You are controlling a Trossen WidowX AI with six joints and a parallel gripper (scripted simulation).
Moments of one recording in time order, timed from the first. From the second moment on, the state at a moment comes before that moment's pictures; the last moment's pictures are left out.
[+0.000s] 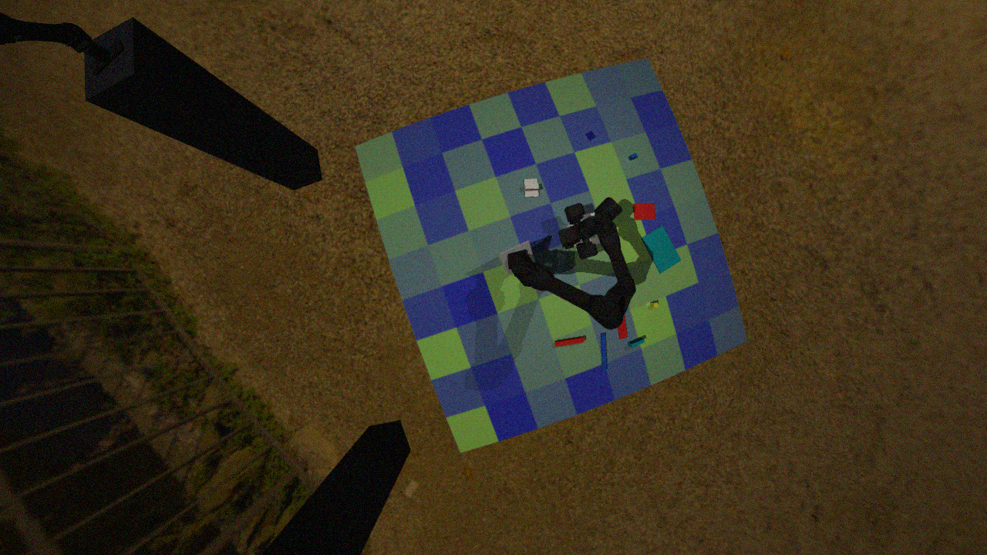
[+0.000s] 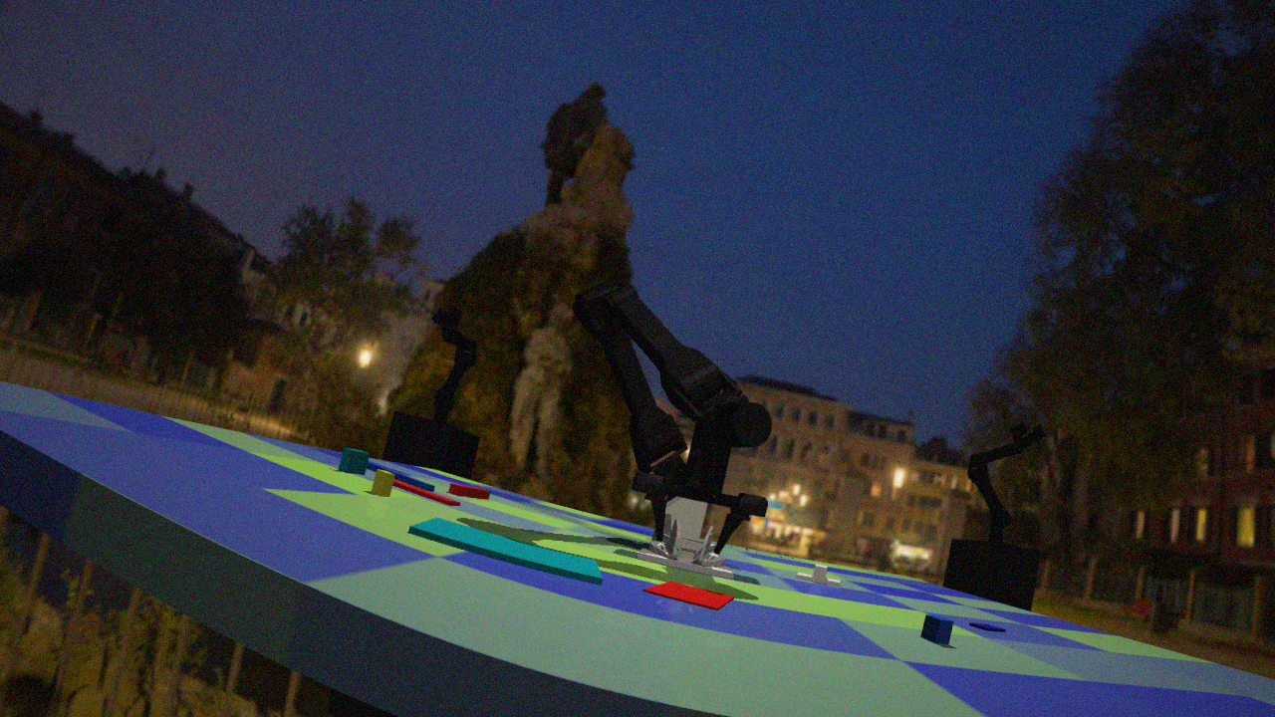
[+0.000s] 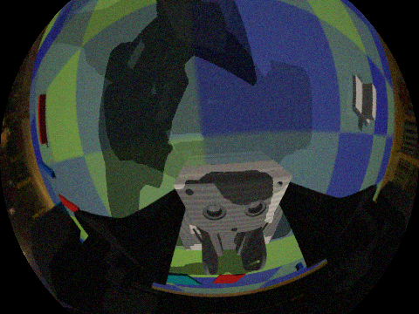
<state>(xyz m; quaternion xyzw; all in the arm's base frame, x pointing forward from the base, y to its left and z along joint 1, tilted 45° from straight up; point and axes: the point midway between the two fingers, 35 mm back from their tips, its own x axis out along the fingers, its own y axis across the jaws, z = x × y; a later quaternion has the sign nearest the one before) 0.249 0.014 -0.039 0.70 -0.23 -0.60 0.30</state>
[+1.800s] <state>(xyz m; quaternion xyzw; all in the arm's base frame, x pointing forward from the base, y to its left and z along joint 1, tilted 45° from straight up) 0.249 0.013 -0.039 0.70 -0.23 -0.60 0.30</state>
